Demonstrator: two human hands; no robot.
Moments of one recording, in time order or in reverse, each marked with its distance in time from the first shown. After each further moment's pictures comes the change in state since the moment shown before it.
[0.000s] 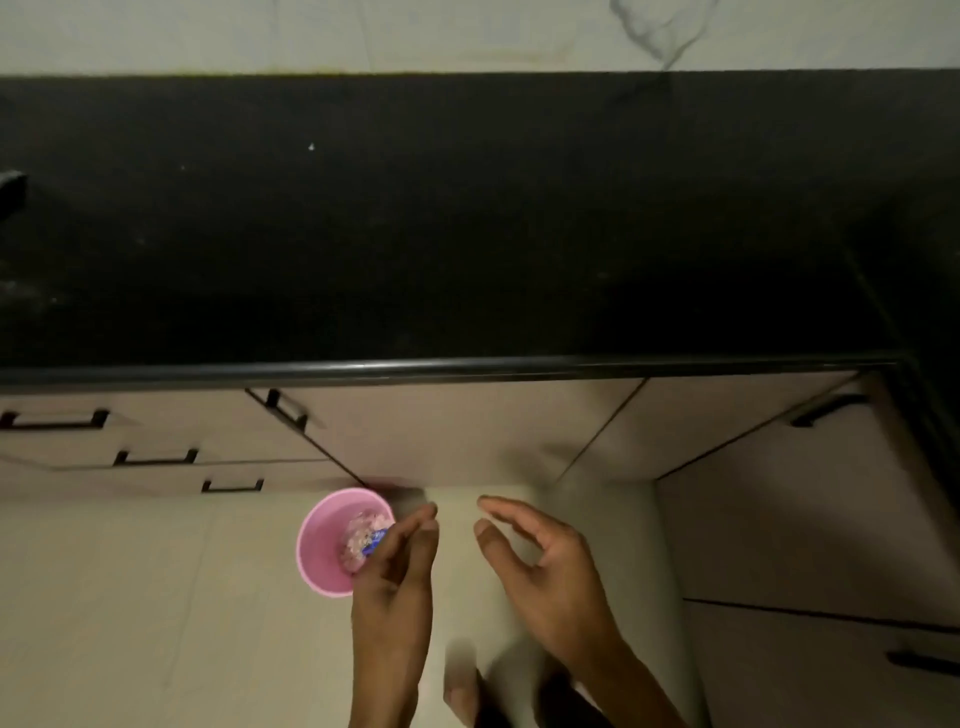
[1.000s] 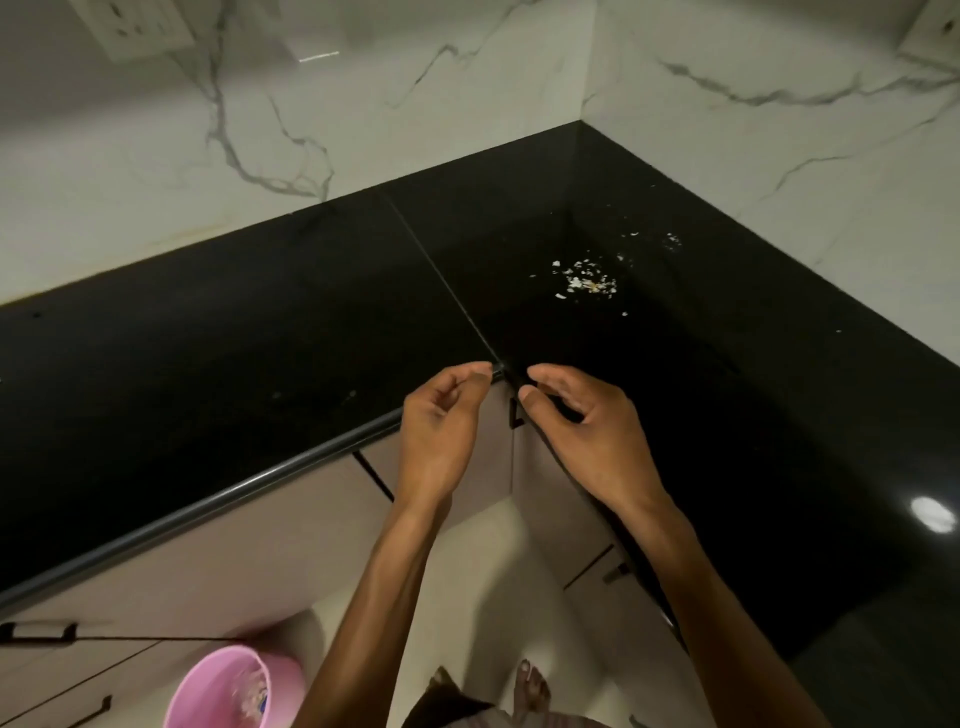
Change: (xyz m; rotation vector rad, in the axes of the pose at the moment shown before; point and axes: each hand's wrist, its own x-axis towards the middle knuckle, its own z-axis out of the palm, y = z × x) left_hand -0.163 0.105 0.341 0.245 -0.698 0.470; right_hand -0.070 -0.009 -0.391 0.010 0.558 -0.109
